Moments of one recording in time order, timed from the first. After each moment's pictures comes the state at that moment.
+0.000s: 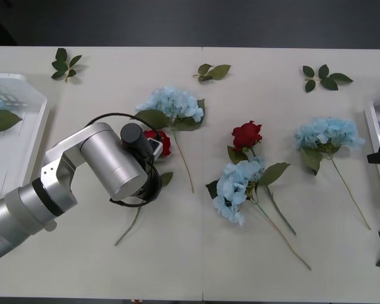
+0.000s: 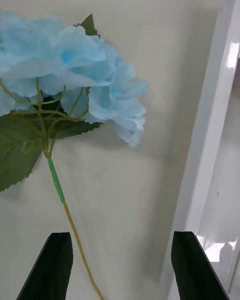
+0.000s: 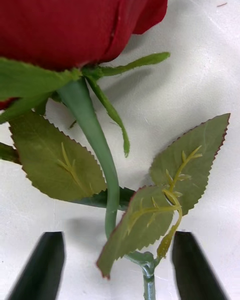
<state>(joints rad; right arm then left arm) -0.21 -1.27 0.32 -1.61 -1.22 0.89 1.49 -0.58 0.54 -0.77 -1.65 0.51 1.37 -1.11</state>
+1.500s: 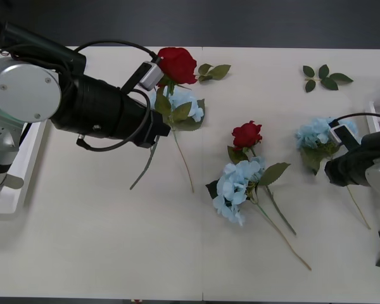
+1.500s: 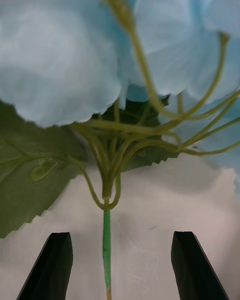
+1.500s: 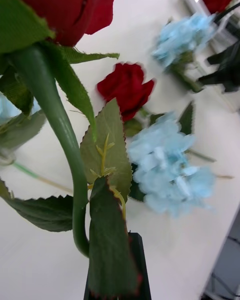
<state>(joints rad) -0.30 -0.96 0.49 -1.58 -0.60 0.93 1.40 -0.54 0.53 -0.20 -1.86 1.19 1.39 -1.66</state>
